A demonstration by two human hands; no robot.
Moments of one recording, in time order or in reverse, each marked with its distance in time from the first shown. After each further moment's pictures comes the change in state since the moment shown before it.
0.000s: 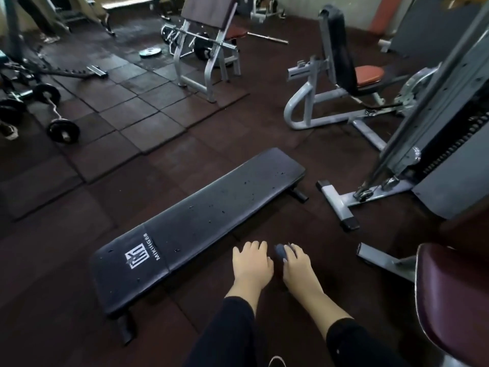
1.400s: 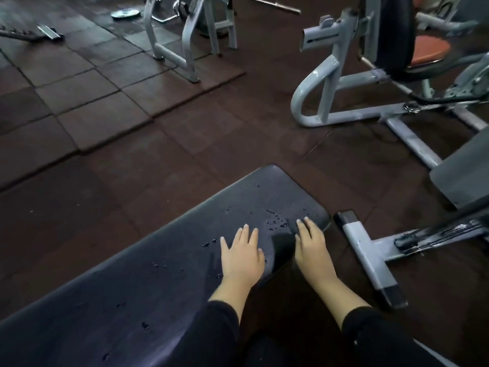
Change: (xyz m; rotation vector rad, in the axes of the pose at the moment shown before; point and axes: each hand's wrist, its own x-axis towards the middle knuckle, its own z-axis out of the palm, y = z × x) left_hand 0.580 -0.020 0.111 -0.086 0.019 -0.070; right_hand 0.533 0.238 0.194 0.035 0.164 -0.055
